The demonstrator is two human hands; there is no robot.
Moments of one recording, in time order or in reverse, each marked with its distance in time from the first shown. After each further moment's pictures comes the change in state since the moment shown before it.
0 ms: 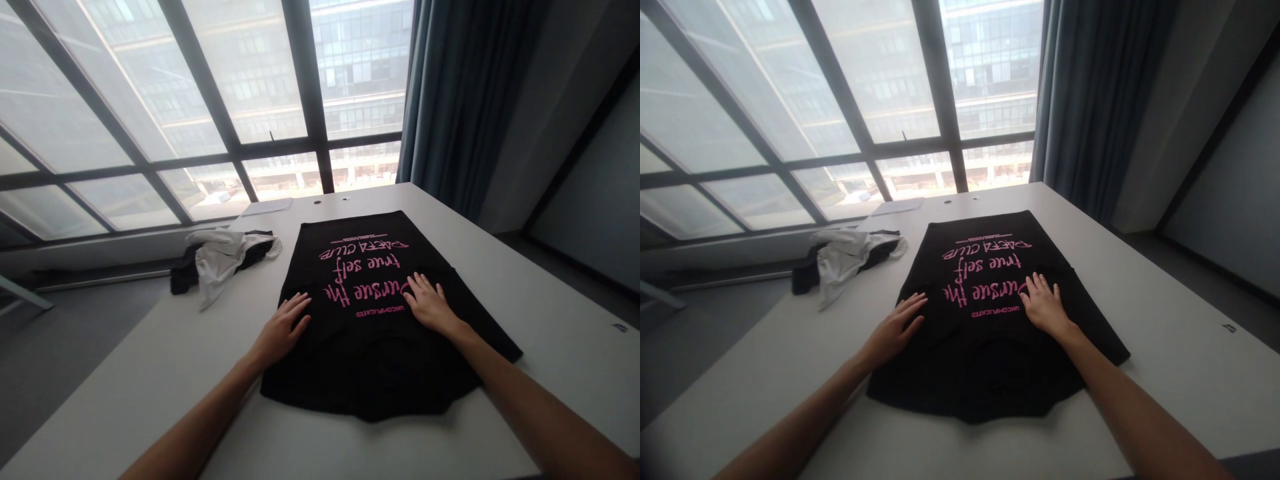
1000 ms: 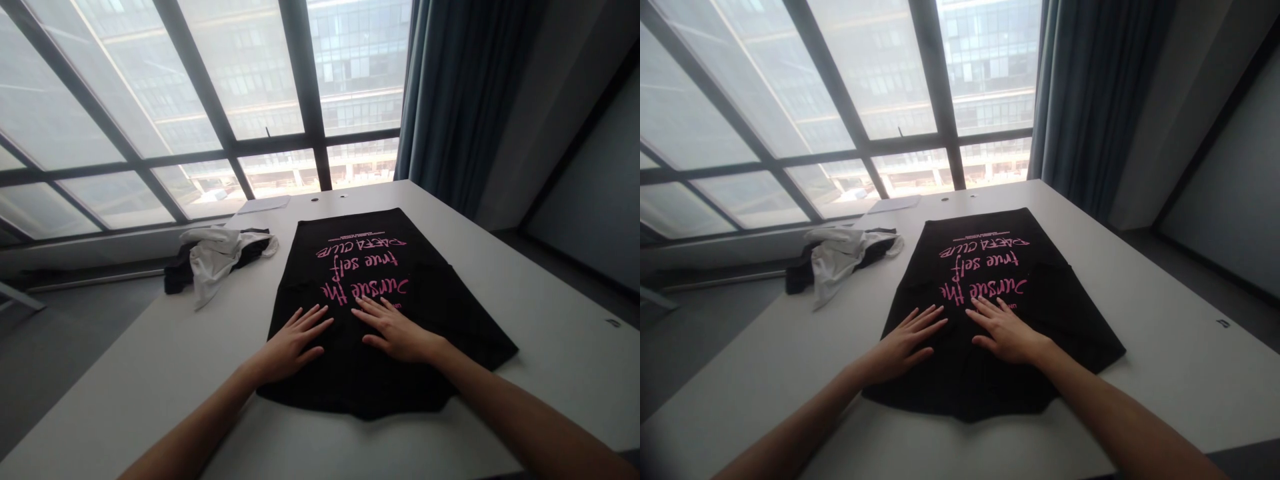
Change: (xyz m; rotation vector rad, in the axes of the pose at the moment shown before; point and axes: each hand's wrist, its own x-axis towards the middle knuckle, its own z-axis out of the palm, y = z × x) left_hand -0.009 0.042 -0.011 0.016 -0.307 0.307; right_hand -0.050 -0.076 -0.023 0.215 -0.284 -0.675
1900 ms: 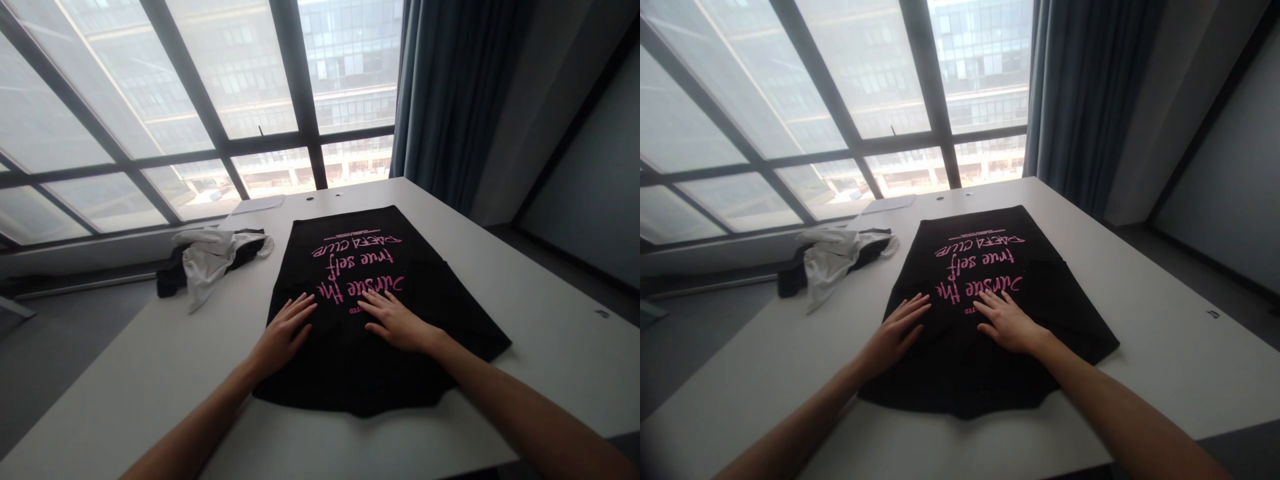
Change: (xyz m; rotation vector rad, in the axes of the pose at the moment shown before) left_hand 0.004 -0.007 0.001 -0.076 0.295 -0.135; right_hand 0.001 0.018 0.002 -0.061 0.071 0.092
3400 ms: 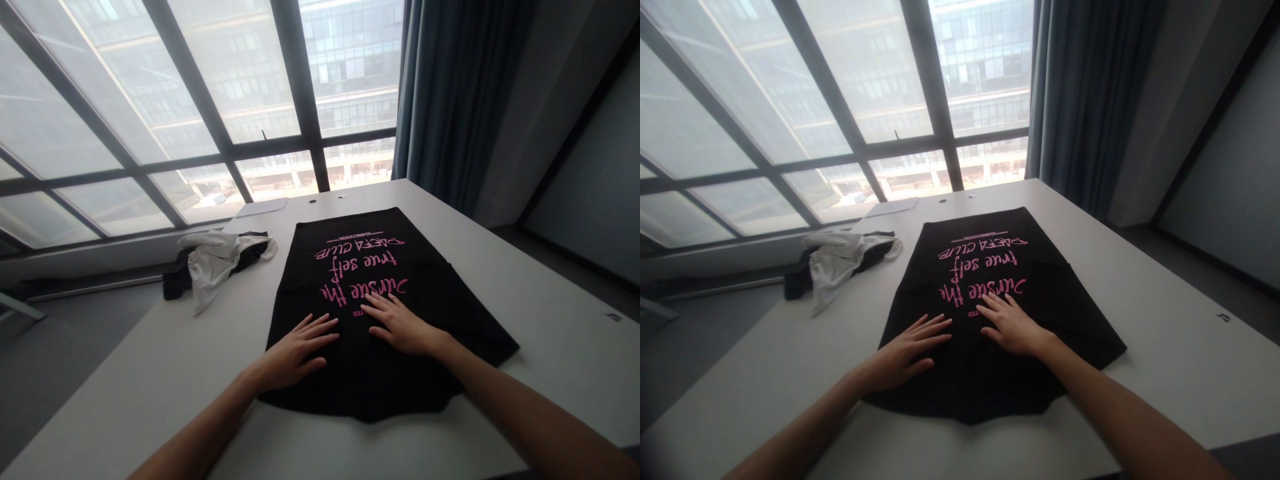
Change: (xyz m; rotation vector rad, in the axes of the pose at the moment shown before) left_hand -0.001 0.013 -0.008 -0.028 -0.394 0.240; right_hand 0.001 0.006 0.004 0.040 -0.032 -0.004
